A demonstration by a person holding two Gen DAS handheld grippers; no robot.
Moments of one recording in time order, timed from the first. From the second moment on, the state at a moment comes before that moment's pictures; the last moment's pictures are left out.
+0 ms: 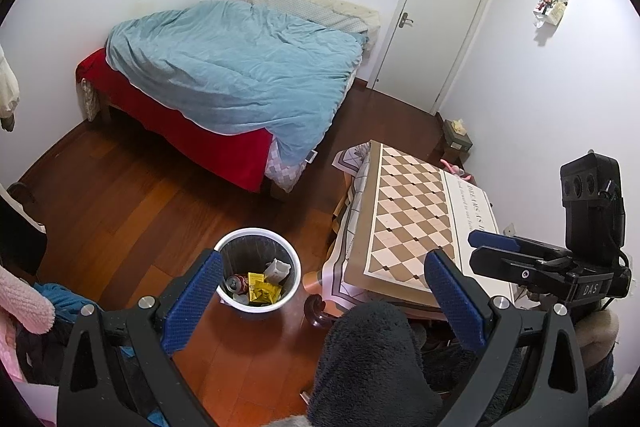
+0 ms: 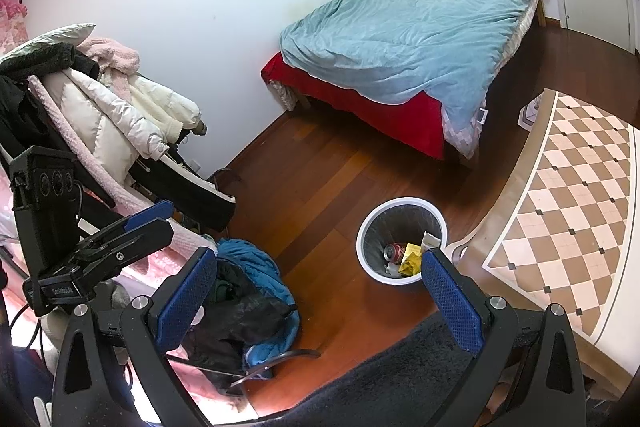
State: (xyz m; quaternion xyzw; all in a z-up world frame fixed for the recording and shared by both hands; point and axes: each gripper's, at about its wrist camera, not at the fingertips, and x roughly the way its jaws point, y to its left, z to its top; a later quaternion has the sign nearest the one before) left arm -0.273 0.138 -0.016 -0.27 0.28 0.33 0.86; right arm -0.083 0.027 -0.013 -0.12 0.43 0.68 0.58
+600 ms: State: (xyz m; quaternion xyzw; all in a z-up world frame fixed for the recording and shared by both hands) left arm -0.274 0.139 -0.016 -0.27 0.28 0.33 0.86; right arm -0.087 0.030 -0.010 -0.12 0.42 0.68 0.58
